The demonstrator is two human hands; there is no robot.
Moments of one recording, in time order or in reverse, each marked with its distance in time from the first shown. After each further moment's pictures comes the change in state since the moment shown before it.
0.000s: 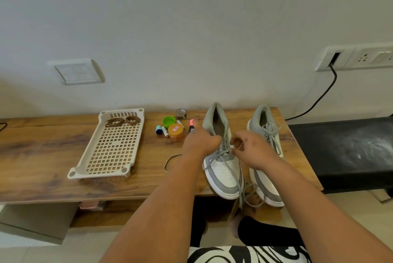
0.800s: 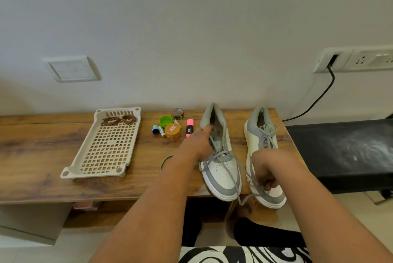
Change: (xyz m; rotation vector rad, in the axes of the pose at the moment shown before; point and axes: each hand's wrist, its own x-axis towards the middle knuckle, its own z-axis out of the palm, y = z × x) left_hand 0.012 -0.010 0.004 0.326 -0.172 0.269; right_hand -0.013 -0.019 -0.035 -0.447 -0.778 0.533
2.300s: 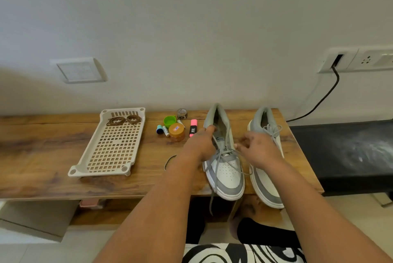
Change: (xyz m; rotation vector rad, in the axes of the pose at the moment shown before) left_hand -0.006 0.002 -0.003 -0.012 0.020 0.006; right_hand 0.038 -0.003 0.014 0.609 0.761 -0.329
